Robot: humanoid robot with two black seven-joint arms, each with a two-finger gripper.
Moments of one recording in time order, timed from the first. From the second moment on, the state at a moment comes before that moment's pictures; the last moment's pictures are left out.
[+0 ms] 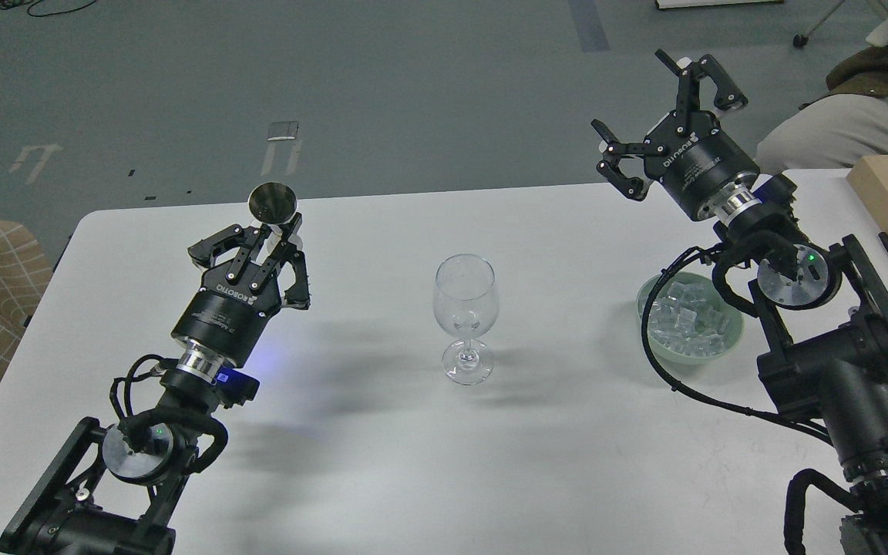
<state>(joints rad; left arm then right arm) -0.07 0.16 -1.32 -1.41 -0.15 -0.33 0.10 0.53 0.00 1.53 1.06 -0.51 0.36 -0.20</state>
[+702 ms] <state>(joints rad) -0.12 0.17 -1.24 -1.43 -0.12 -0.28 0.13 0.53 0.00 1.53 1.06 -0.51 0.36 -0.20</state>
